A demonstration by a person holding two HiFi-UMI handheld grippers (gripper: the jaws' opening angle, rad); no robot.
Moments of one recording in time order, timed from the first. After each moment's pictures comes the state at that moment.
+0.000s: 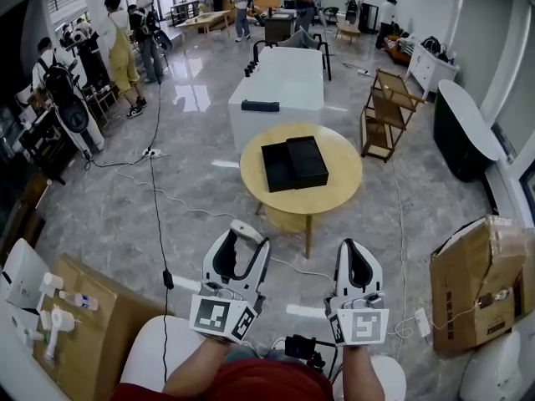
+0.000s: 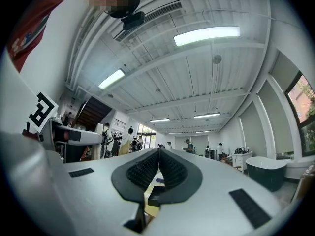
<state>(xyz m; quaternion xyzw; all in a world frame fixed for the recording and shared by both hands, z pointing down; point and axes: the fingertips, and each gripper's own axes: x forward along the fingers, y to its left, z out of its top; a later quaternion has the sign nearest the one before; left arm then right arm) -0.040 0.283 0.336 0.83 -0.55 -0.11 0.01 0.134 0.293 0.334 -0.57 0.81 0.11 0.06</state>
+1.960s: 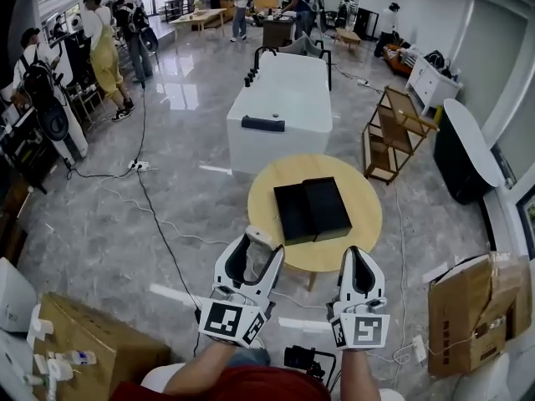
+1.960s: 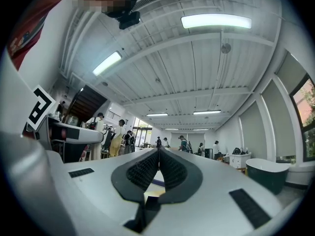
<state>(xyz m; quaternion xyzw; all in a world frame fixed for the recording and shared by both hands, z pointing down) -0.140 0.025 0.345 0.85 -0.51 -0.12 0.03 0.022 0.039 0.339 -0.60 0.79 0.11 0.03</state>
